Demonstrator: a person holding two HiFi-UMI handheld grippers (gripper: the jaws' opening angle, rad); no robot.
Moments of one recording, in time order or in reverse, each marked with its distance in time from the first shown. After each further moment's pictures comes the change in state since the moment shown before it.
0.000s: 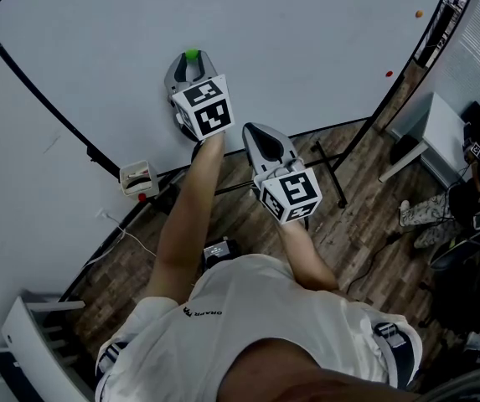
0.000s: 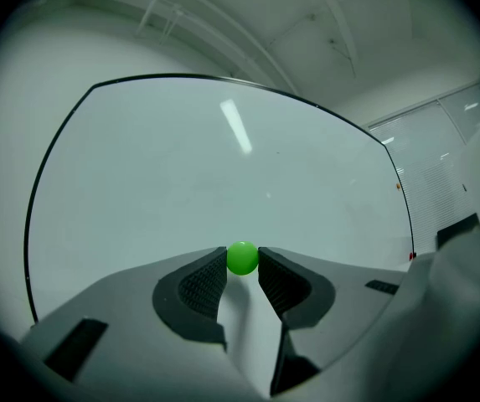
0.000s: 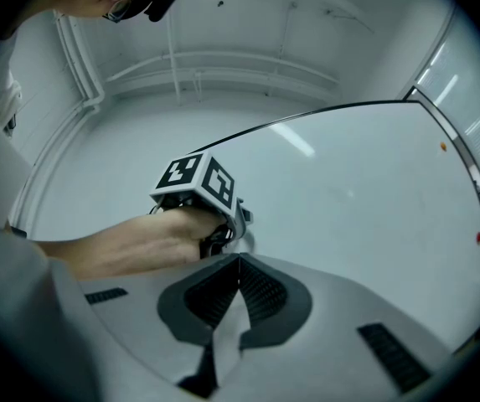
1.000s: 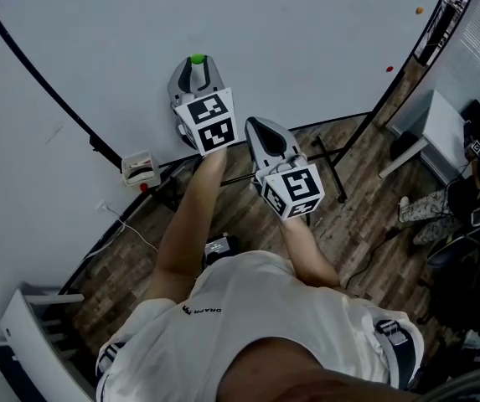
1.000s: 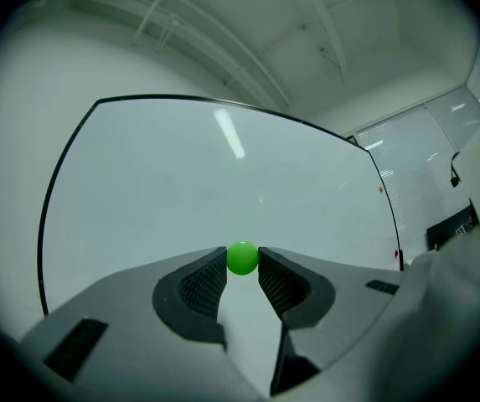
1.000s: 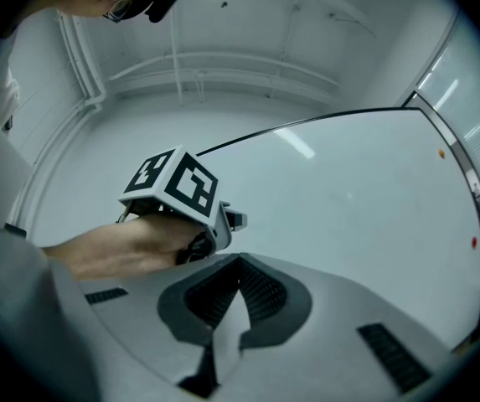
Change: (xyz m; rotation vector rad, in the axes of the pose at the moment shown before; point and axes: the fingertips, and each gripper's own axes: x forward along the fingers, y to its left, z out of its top) left arm -0.050 -0.006 0.003 0.023 -0.036 -0.046; right arm -0.014 0.013 0.010 -0.010 -0.004 -0.008
